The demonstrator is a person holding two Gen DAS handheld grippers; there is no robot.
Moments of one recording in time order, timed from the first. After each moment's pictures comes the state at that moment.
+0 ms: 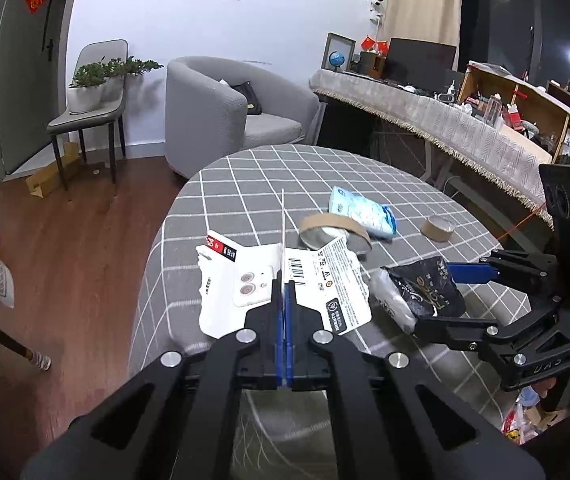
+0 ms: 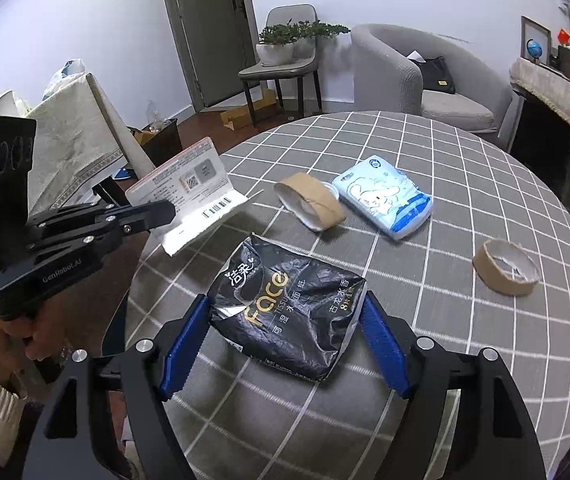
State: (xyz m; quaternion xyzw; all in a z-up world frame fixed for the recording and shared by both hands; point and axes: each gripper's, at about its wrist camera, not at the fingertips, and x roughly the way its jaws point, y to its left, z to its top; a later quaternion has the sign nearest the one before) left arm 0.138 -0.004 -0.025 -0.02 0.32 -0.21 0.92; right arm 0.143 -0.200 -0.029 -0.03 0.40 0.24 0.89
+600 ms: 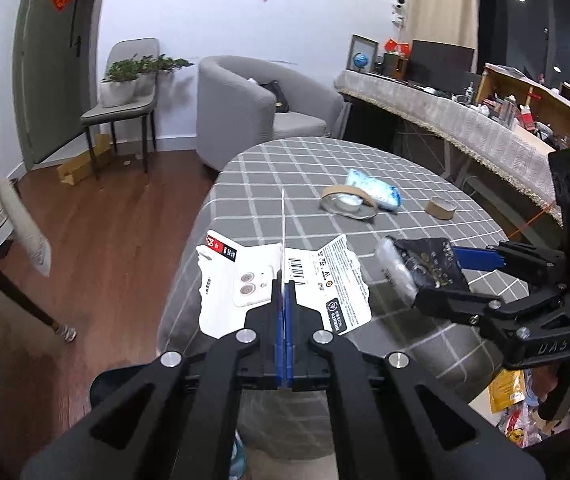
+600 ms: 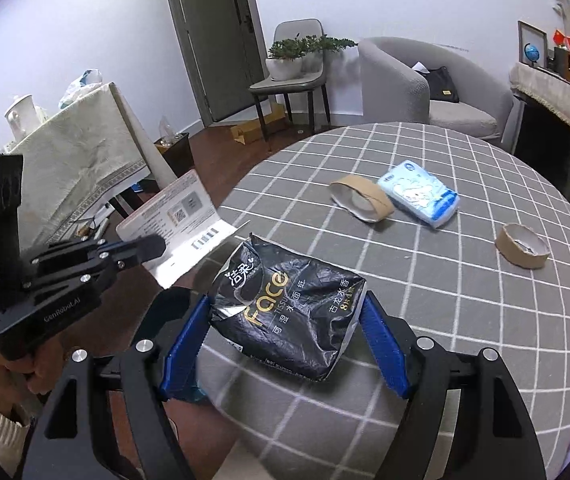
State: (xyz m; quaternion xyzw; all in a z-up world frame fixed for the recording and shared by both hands) left arm 0.079 0.030 -0.023 -0.02 0.33 -0.16 0.93; right arm 0.103 -0.168 -0.020 -0.01 0.37 0.25 0.89
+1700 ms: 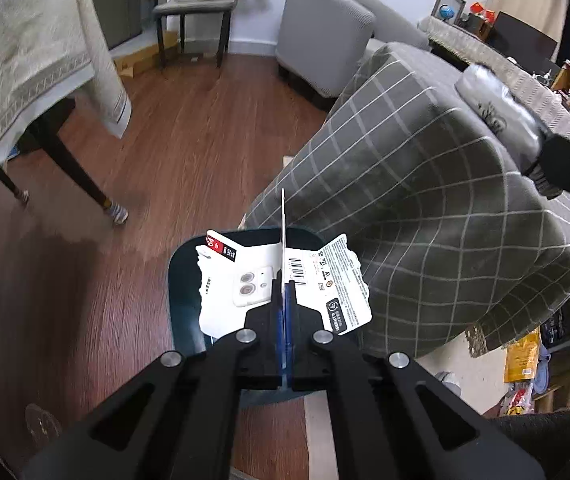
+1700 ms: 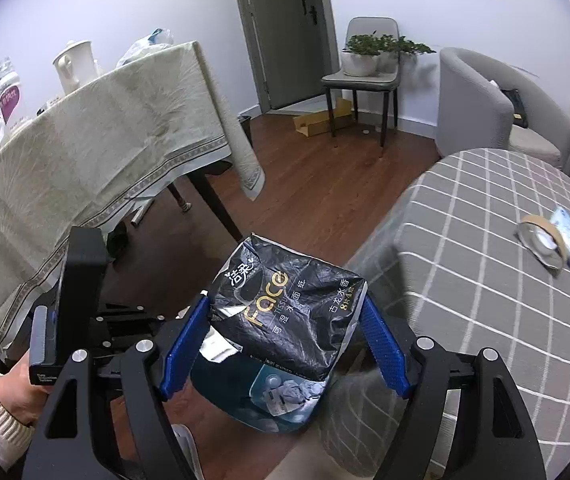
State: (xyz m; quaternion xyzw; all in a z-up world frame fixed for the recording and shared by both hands) left arm 0.045 0.172 -0.109 -0.06 0.48 -0.07 0.87; right arm 0.083 -0.008 -0.031 -0.05 0.37 0.33 0.87
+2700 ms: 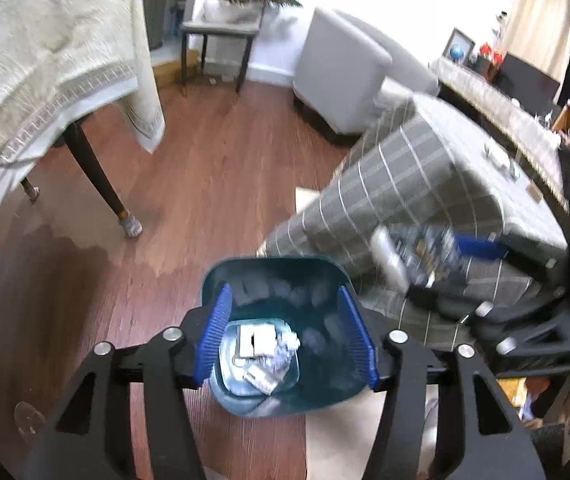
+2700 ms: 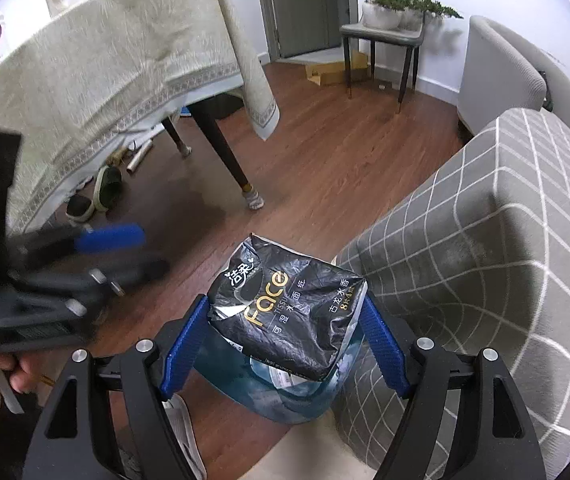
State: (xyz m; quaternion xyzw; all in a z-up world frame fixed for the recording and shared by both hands) left arm 0.030 0.223 -0.083 -0.11 0.42 -0.05 0.90; right arm 0.096 0.052 -0.098 -0.11 0.45 0.33 0.82
